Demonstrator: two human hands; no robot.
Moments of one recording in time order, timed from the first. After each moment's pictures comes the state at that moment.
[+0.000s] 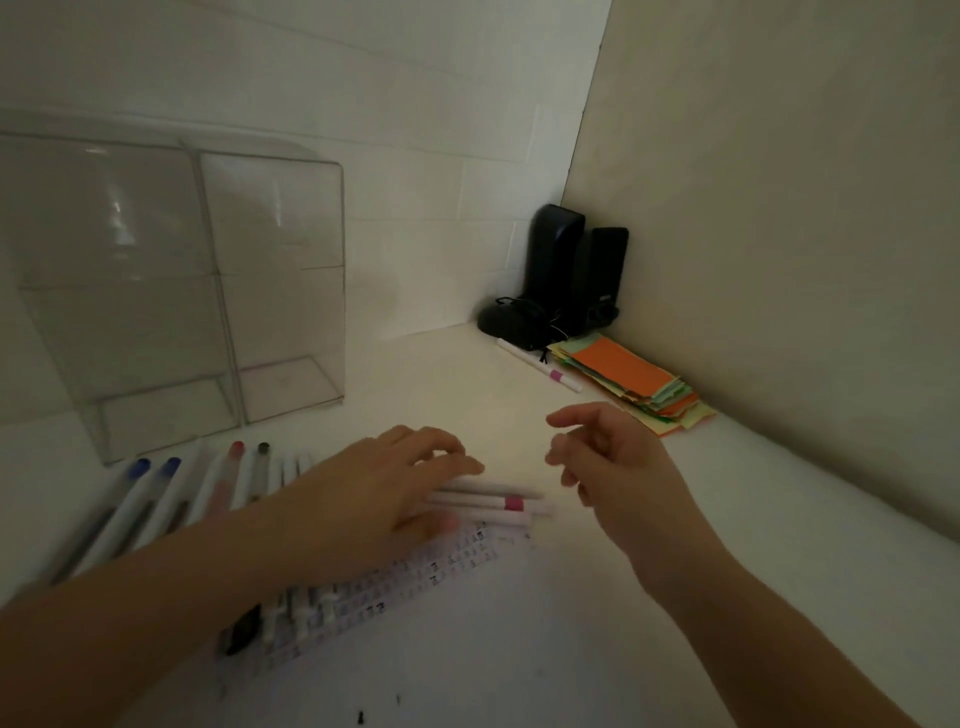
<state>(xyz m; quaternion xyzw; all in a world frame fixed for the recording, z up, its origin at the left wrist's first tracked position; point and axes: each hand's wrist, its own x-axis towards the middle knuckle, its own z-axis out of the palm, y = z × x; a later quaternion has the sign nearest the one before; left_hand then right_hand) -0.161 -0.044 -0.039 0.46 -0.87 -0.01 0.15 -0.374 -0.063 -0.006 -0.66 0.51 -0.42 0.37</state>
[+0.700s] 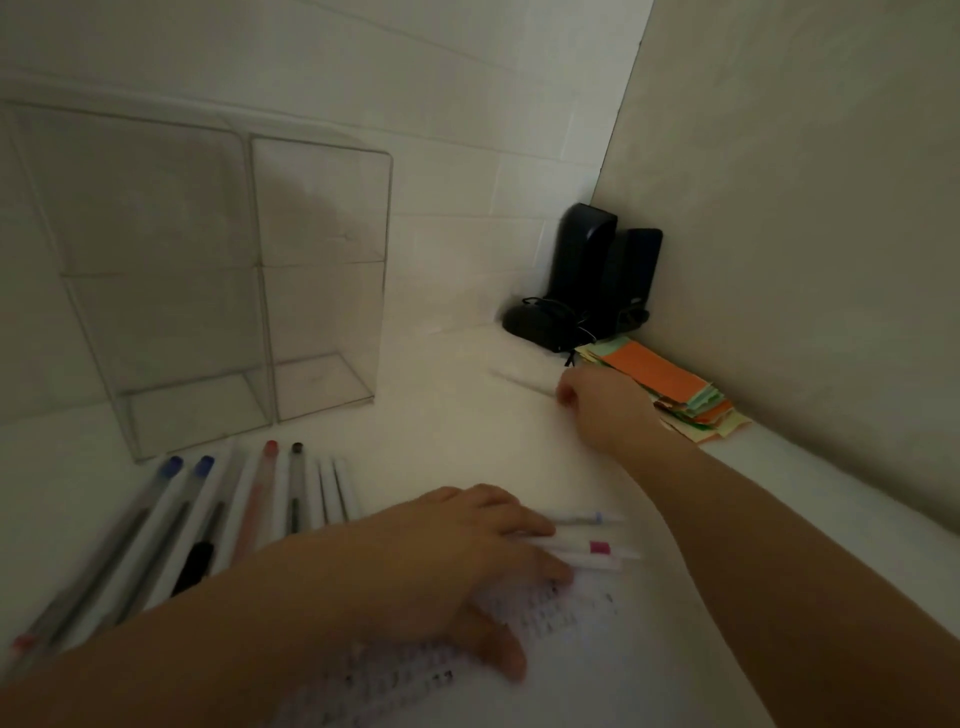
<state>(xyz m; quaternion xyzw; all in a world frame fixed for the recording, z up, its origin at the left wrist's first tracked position) -0.179 -0.036 -0.030 0.36 -0.92 -0.14 0.02 -0.353 -0.196 -0.027 -0.81 0.58 -0.08 -0.07</state>
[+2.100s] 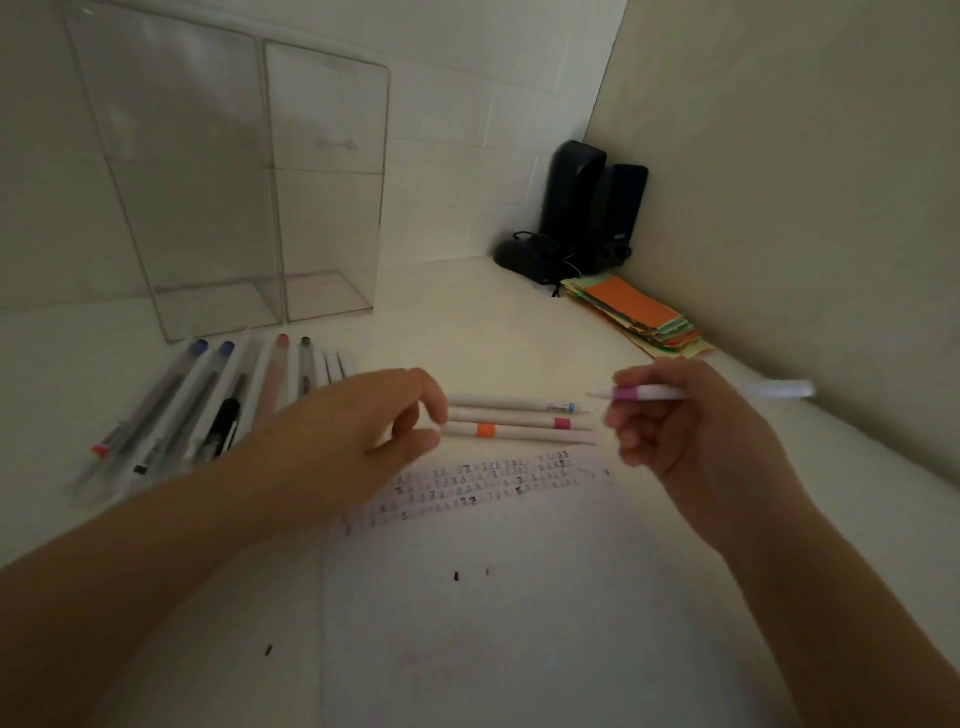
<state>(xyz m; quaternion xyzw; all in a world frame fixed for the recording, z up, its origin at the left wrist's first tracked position) -0.159 0.042 -0.026 0.54 -0.79 -0.11 0.25 -0.397 -0.002 0.006 -0.49 0.41 -0.49 0.59</state>
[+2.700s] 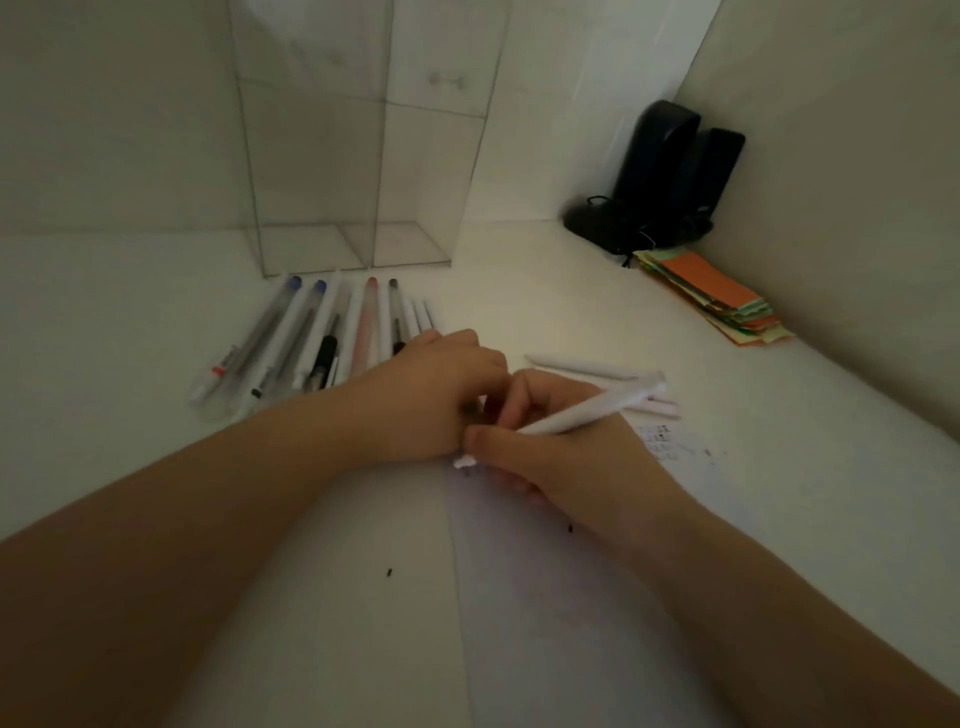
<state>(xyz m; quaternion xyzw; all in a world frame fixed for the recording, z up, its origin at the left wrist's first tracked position) -0.145 0.024 -0.044 0.50 -0.85 -0.09 0.17 -0.292 0.041 -0.027 -0.72 0.43 -0.28 0.47</state>
